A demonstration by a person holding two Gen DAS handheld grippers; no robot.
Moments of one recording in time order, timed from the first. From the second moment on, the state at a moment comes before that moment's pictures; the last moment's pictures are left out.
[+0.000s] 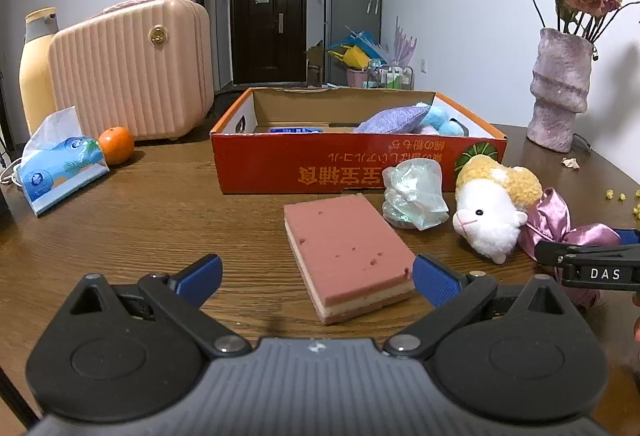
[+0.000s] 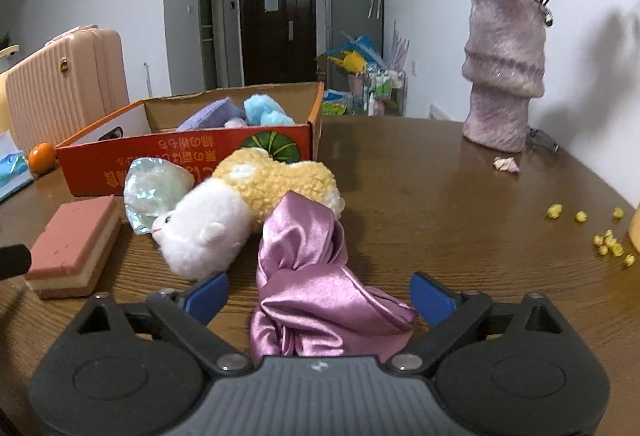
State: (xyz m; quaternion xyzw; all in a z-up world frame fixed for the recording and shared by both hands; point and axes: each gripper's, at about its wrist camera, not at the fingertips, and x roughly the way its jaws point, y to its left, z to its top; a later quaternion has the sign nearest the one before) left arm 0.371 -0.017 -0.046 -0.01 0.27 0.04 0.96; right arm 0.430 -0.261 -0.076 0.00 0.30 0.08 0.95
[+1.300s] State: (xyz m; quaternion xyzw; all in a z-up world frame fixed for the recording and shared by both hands) left arm 0.439 -0.034 -0.057 -0.03 0.32 0.07 0.94; right arm 0.423 -0.274 -0.062 0.03 0.23 0.08 0.97
